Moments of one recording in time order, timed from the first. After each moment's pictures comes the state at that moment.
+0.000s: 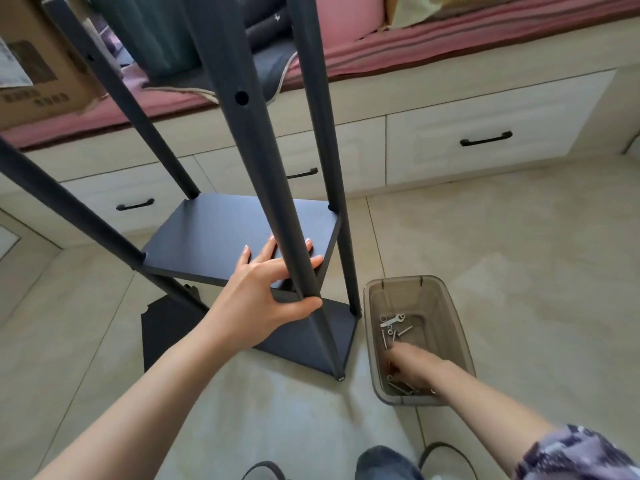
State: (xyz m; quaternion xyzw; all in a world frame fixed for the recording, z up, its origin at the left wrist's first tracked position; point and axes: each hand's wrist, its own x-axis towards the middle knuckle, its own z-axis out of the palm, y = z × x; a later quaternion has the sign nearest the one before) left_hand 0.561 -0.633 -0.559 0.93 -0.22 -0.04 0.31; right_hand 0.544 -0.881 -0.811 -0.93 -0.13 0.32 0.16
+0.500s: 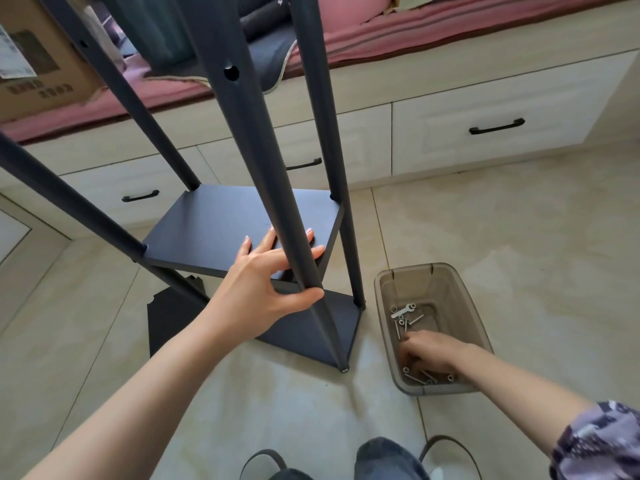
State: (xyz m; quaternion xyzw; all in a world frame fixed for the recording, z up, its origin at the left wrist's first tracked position) left_hand 0.556 -0.641 -0.554 0.93 -0.20 -0.05 0.31; right_hand 0.557 -0.921 -0.822 -0.91 -0.22 0.32 0.12
